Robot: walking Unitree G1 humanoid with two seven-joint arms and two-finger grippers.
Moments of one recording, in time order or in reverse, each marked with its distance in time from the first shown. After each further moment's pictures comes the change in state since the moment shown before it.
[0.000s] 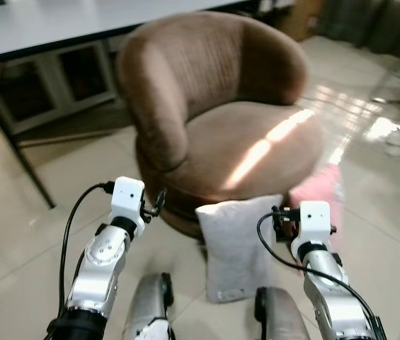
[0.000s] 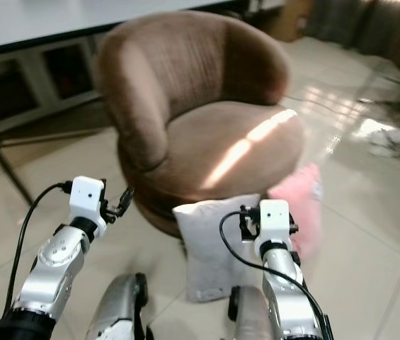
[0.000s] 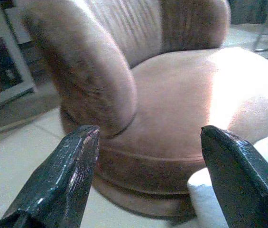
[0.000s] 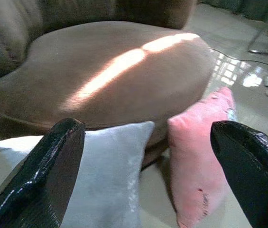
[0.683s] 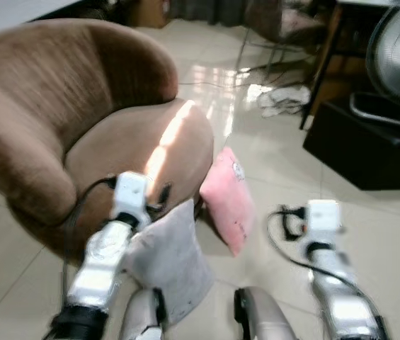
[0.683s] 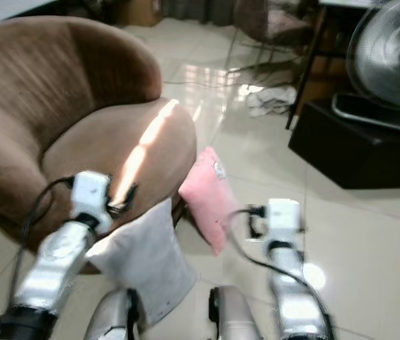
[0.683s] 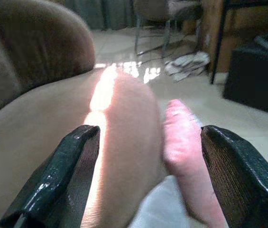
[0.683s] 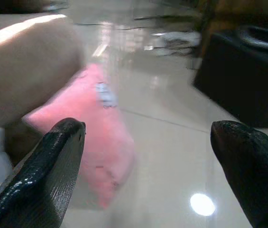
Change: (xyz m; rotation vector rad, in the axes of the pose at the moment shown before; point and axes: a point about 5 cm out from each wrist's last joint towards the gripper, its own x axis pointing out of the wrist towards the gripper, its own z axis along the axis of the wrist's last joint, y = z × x) left arm 0.002 0.005 0.006 0.014 -0.017 0.007; right arm 0.001 0.008 0.002 0.016 -0.006 0.029
